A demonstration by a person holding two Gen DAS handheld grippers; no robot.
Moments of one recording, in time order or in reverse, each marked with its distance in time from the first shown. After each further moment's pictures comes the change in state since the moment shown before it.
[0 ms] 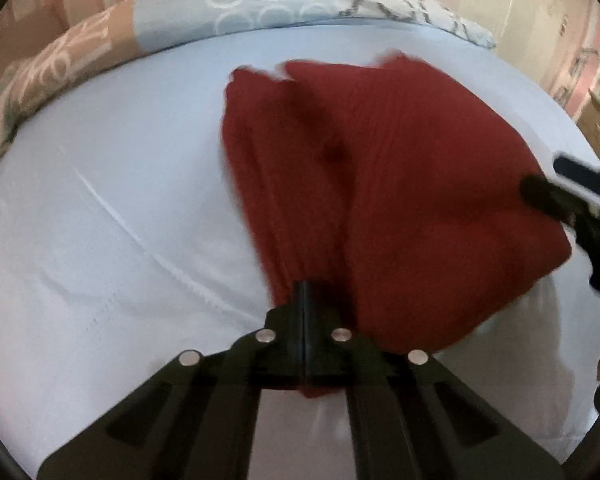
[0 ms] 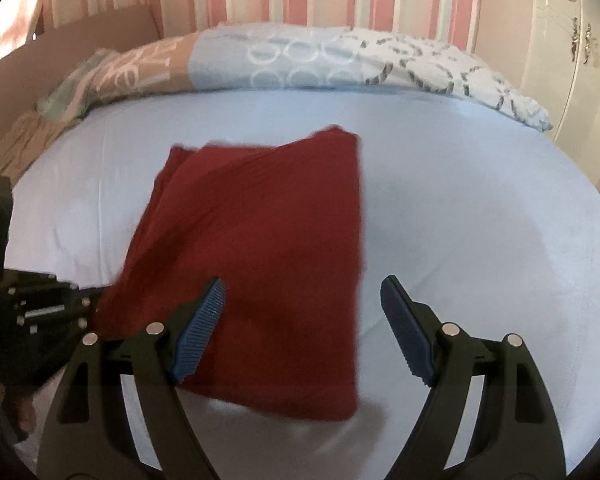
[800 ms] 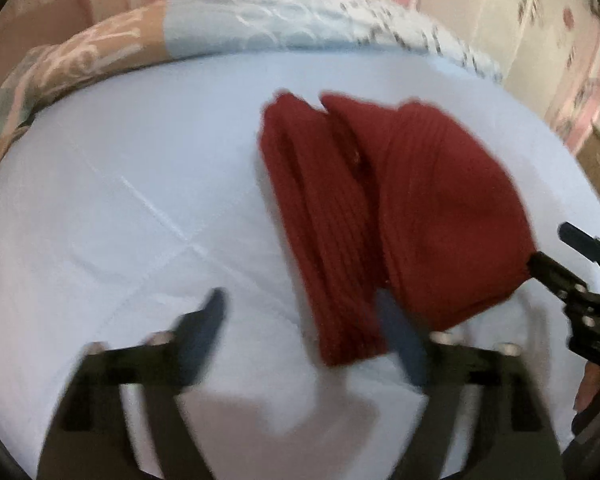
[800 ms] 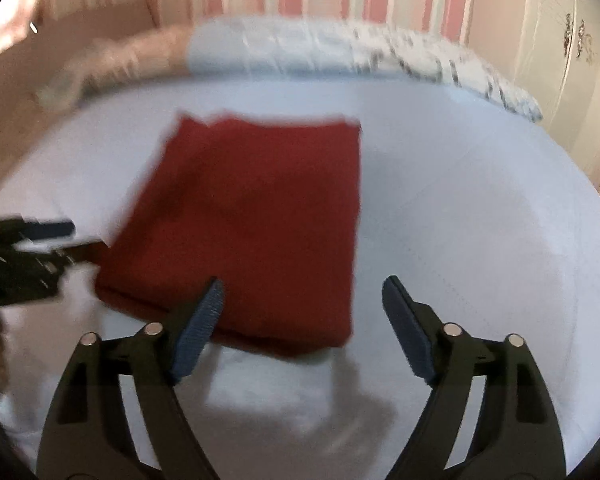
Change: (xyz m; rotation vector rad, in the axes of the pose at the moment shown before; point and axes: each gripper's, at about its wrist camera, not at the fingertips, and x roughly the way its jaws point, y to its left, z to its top) left arm -0.051 0.023 -0.015 -0.084 -0.086 0.016; right arm -0.054 0.005 -0.033 0.006 -0.088 -0.009
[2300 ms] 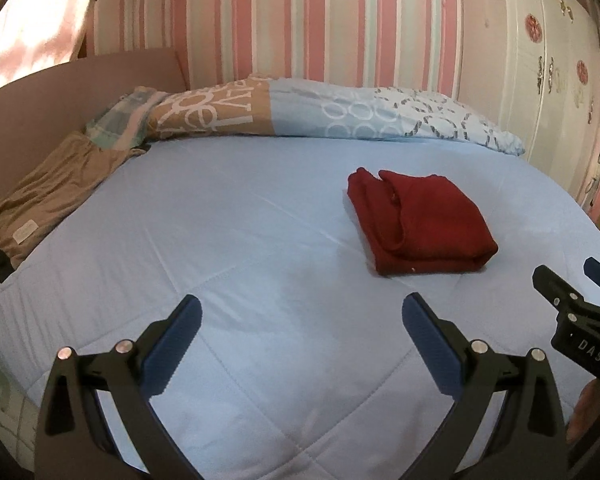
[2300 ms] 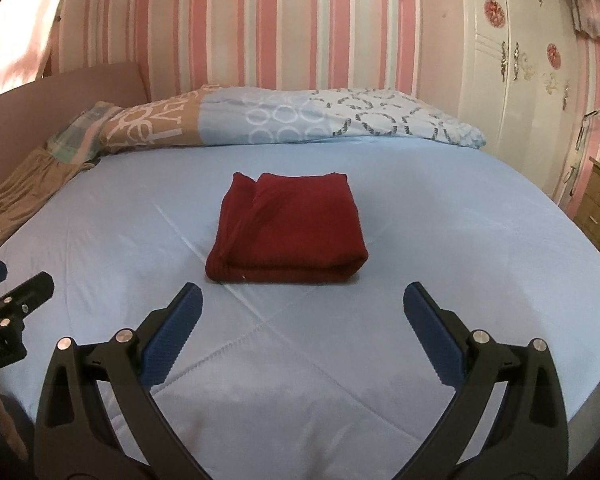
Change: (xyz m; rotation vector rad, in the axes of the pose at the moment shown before) left arm -0.205 0.005 -0.138 -0.093 -0.314 0.202; right arm -0.157 0.086 -0.070 0.090 -0.154 -0.133
